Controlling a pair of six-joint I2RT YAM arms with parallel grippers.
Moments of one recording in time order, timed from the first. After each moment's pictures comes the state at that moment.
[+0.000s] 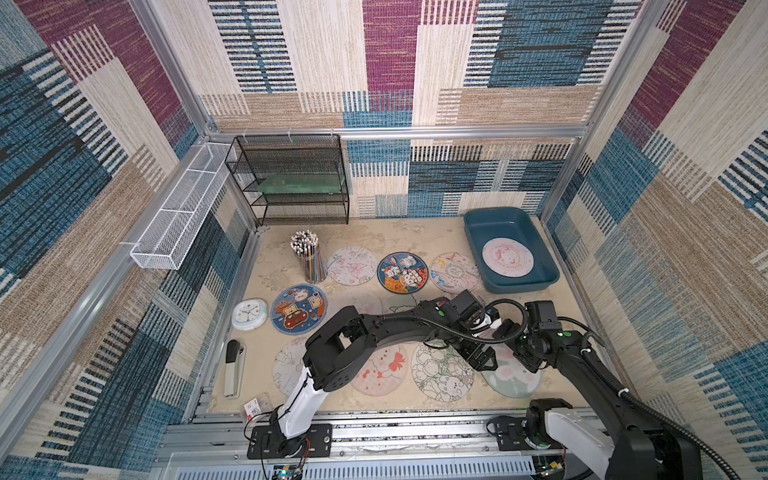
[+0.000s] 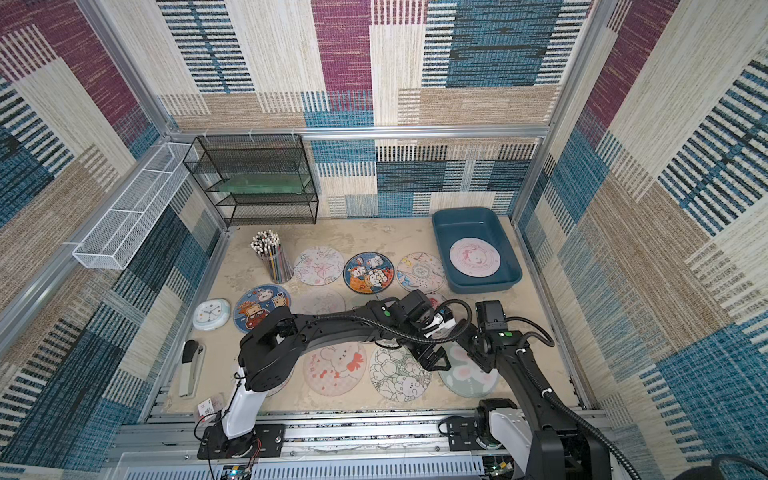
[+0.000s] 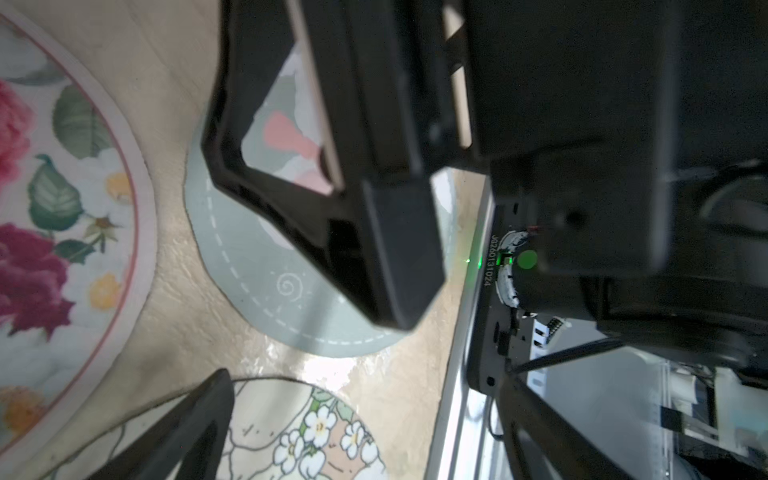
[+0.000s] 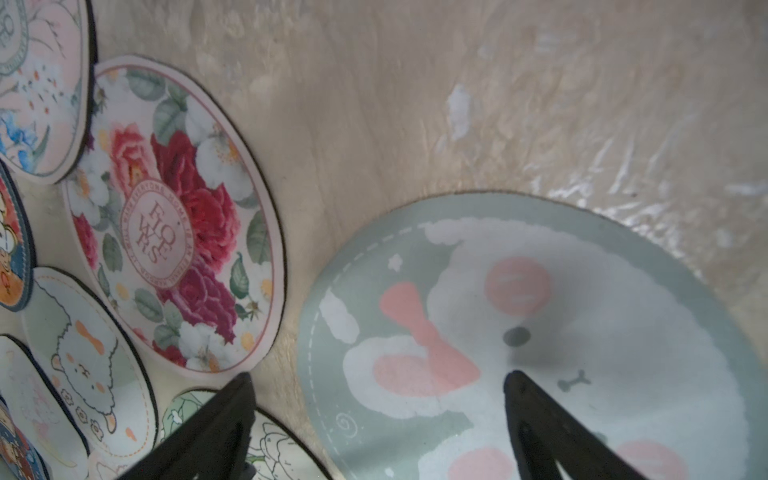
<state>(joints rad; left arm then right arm) -1.07 2.15 1.58 -0.39 0.54 -0.21 0.00 0.98 0.48 -0.66 -0.13 0.77</state>
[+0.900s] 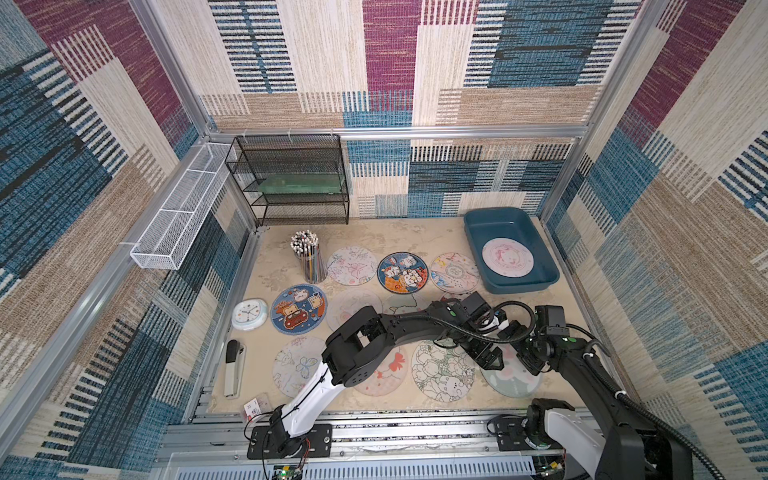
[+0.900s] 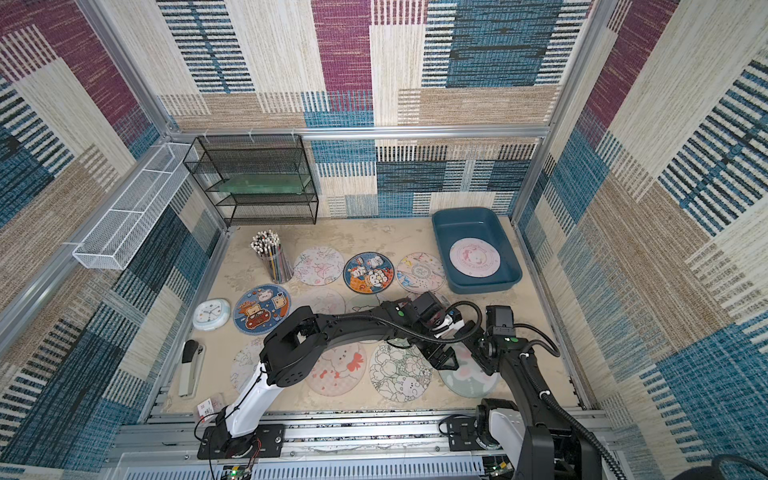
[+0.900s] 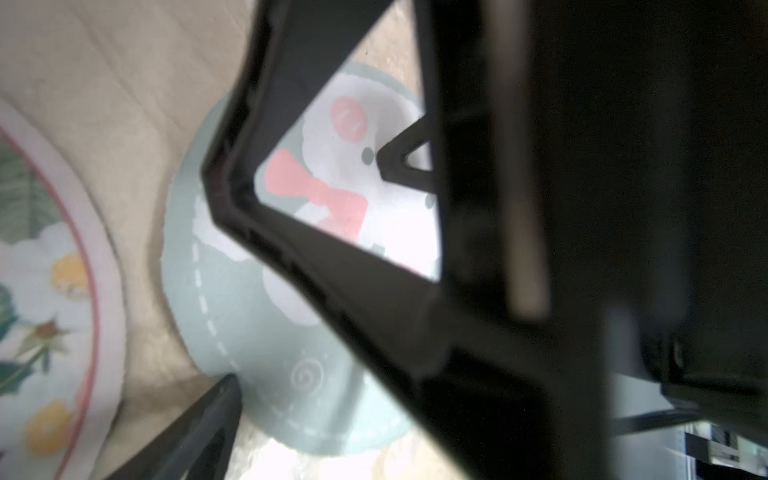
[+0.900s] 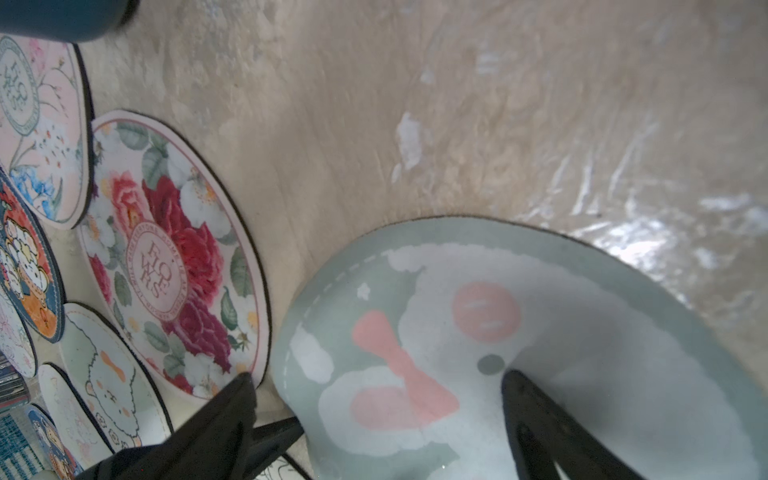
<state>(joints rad) -1.09 2.30 1.72 -0.39 0.57 -0.20 -0.10 0.99 0.41 -0.59 -0.20 0.76</state>
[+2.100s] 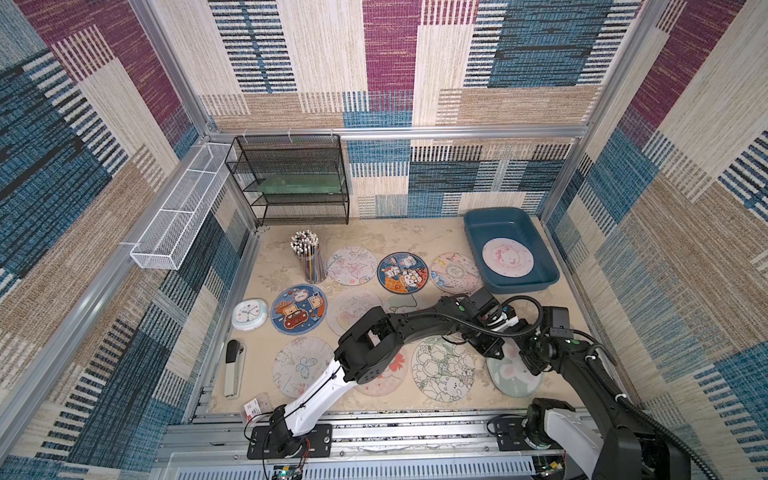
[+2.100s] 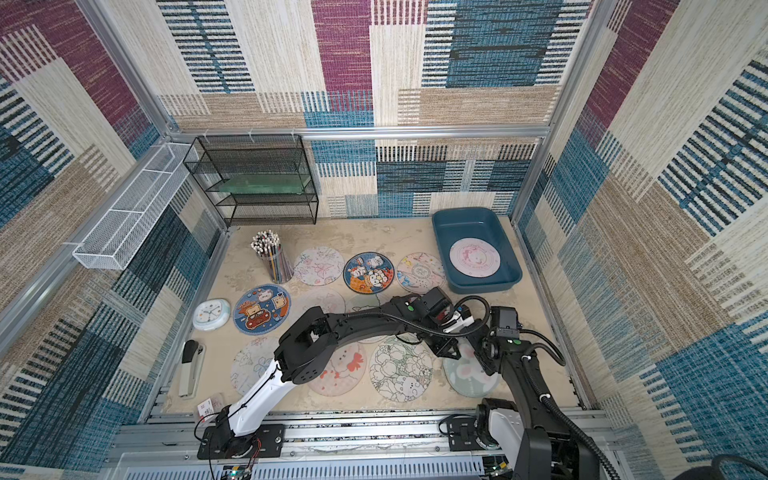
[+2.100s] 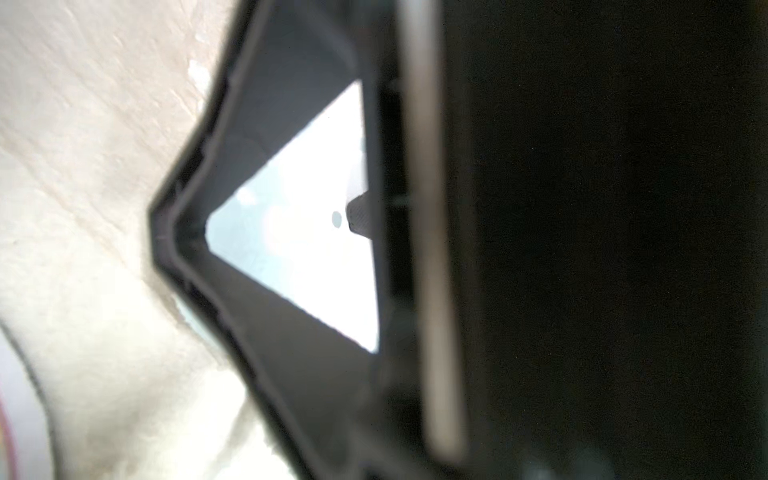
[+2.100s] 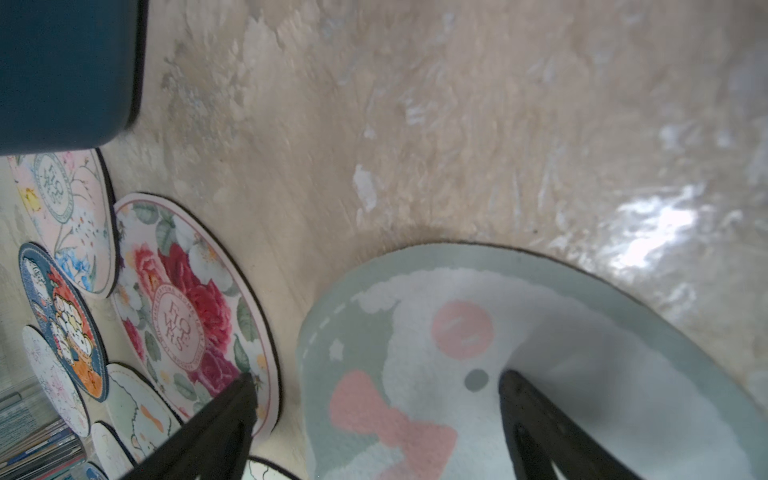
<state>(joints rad) -1.09 2.42 1.93 -0.49 0.66 -0.19 -0.14 0.96 0.41 -0.57 -0.17 0.87</state>
